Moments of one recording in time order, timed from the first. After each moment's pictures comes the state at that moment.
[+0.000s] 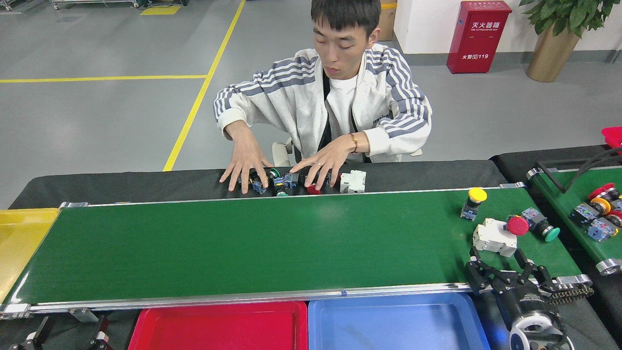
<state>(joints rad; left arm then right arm) 0.30 0.06 0.56 -1.65 -1.45 -0.53 0.08 -0.10 -0.16 -0.06 -1.35 1.24 -0.06 0.08</state>
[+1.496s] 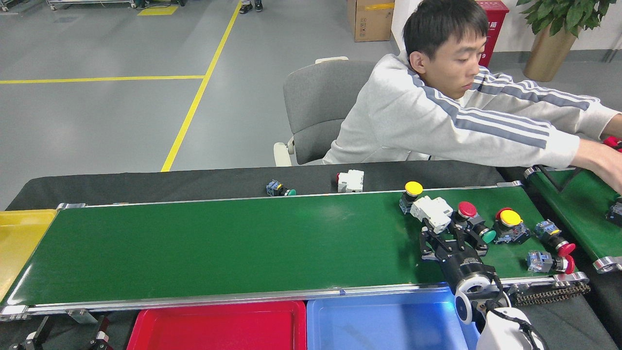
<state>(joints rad) 0.29 0.06 0.56 -1.65 -1.45 -0.53 0.08 -0.23 -0.12 0.16 -1.35 1.23 -0.12 0.04</state>
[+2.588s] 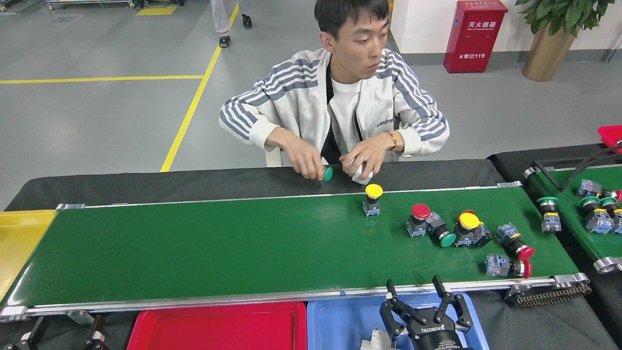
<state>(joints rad) 0.30 0.06 0.57 -1.66 -1.45 -0.54 0.08 0.16 0.11 0.21 -1.66 1.51 0.20 -0.02</state>
